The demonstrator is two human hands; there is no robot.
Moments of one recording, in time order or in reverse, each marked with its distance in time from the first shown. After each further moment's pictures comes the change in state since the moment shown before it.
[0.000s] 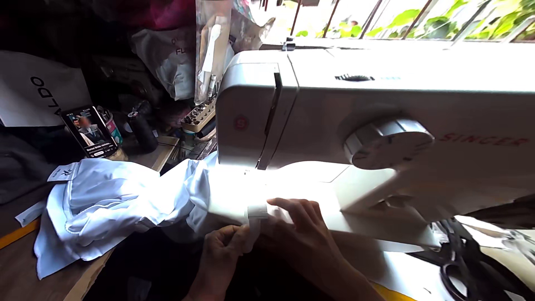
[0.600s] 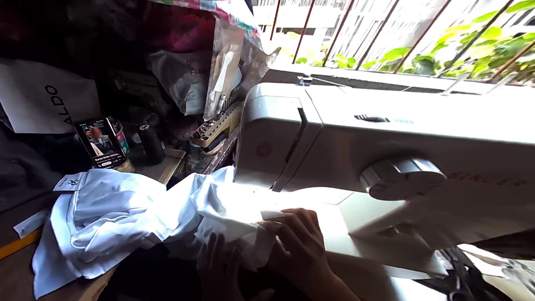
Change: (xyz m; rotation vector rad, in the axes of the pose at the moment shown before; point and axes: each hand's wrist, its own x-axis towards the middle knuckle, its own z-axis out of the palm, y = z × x) left_hand -0.005 -0.069 -0.012 0.918 0.462 0.866; right_hand 0.027 -0.006 0.024 0.039 0.199 0.047
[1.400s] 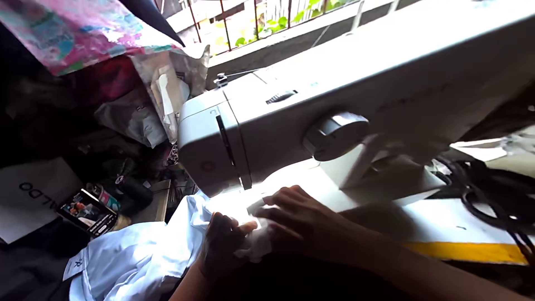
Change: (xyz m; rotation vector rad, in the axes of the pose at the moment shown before) left_hand 0.117 -0.072 0.022 -0.394 -0.189 0.730; right_hand 0.010 0.005 -0.025 0.042 -0.211 0.006
